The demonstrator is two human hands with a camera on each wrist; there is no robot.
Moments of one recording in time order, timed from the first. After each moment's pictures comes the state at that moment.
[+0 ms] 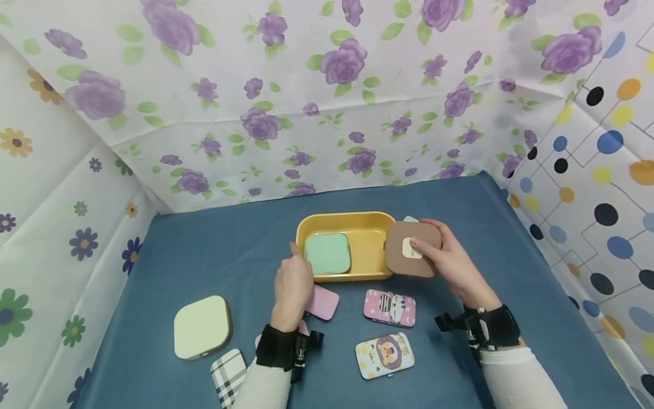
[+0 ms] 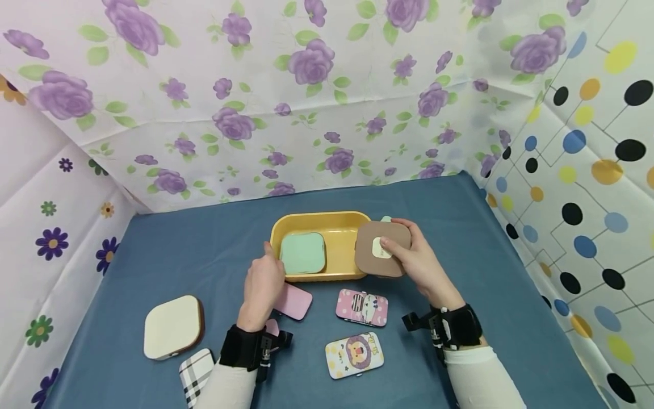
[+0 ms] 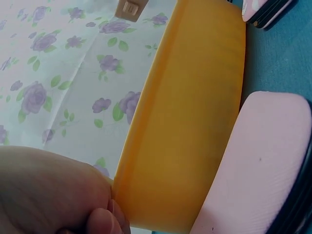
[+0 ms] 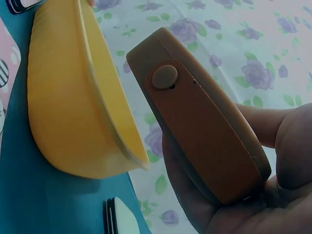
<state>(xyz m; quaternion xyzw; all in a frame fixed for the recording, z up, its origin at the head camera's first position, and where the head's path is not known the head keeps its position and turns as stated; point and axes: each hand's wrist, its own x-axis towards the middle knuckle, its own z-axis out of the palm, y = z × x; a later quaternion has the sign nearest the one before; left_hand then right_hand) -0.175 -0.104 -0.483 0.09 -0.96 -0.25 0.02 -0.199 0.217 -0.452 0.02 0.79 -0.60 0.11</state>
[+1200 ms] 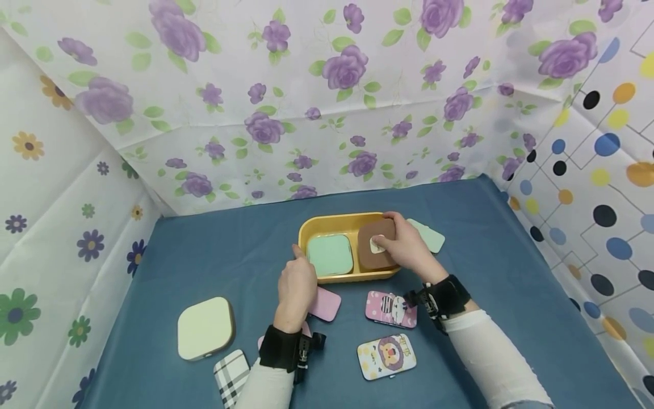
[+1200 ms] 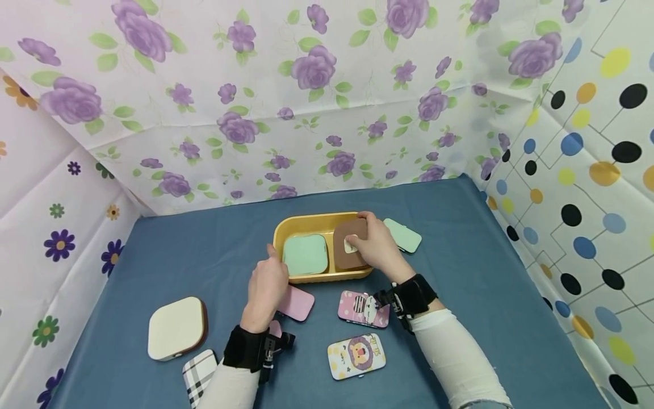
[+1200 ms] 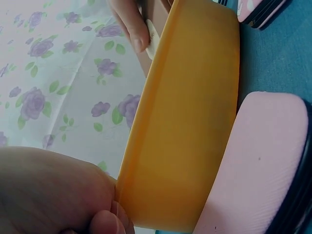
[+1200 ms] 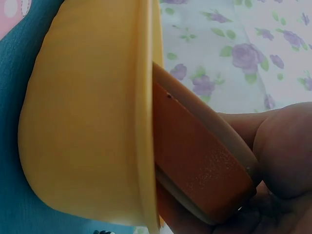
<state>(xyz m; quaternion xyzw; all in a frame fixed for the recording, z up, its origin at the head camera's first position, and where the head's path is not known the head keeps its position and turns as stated) -0.173 -0.102 -0.481 0.08 -0.97 -0.24 0.01 -0.244 0.148 -0.458 -0.06 0.91 -0.41 0.07</state>
